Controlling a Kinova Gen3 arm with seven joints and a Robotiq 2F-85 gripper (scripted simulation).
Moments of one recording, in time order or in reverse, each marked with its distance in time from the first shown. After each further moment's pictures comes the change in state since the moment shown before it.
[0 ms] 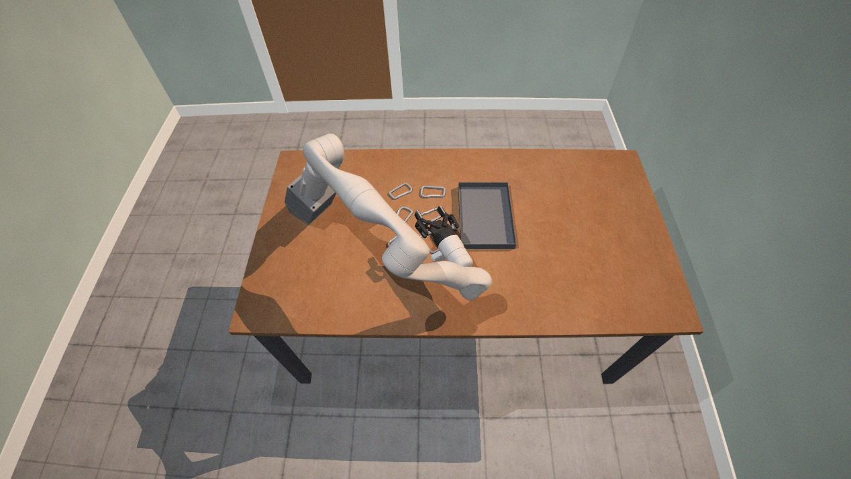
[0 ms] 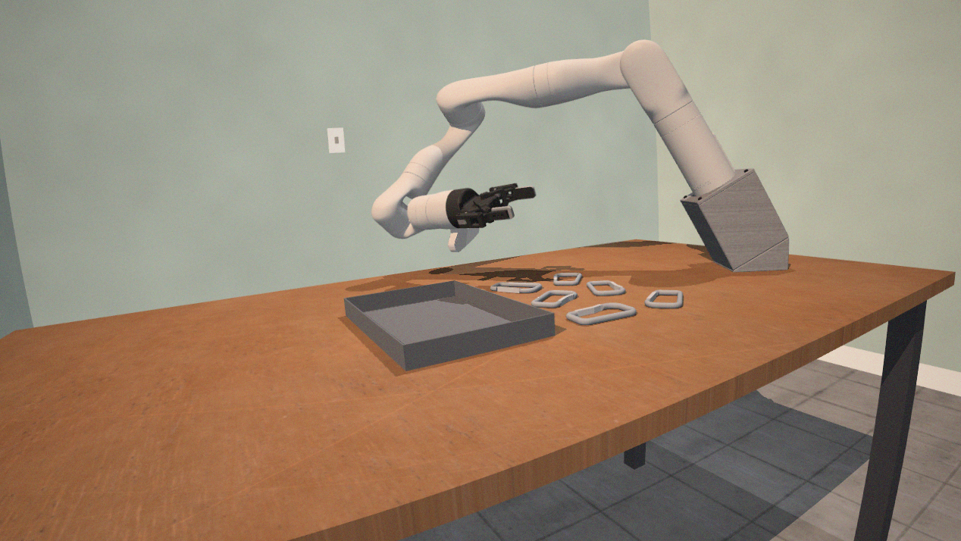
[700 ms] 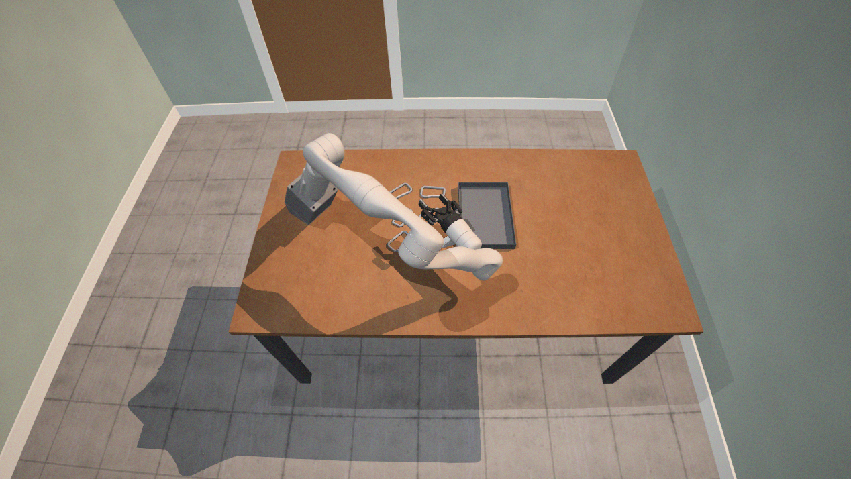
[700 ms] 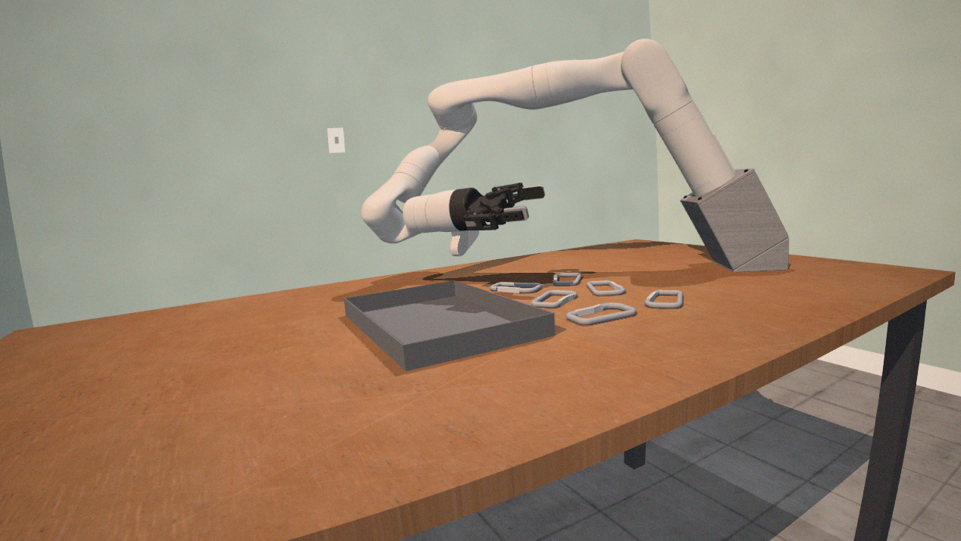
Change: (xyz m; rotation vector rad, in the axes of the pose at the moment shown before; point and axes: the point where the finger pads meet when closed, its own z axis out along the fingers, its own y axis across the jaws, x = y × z) arm -0.009 -0.031 0.040 -0.114 0.042 0.007
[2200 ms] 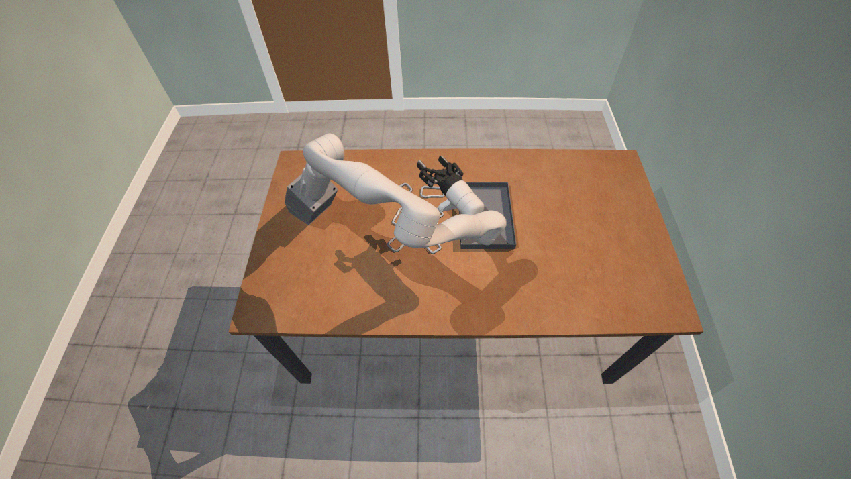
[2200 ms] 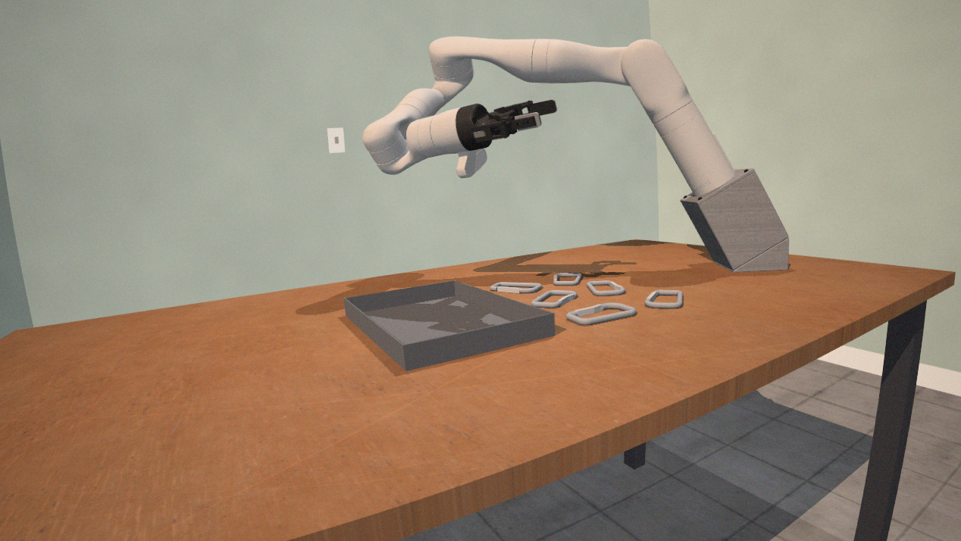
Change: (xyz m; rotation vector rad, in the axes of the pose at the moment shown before) arm -0.139 0.024 0.047 -0.006 -0.017 0.000
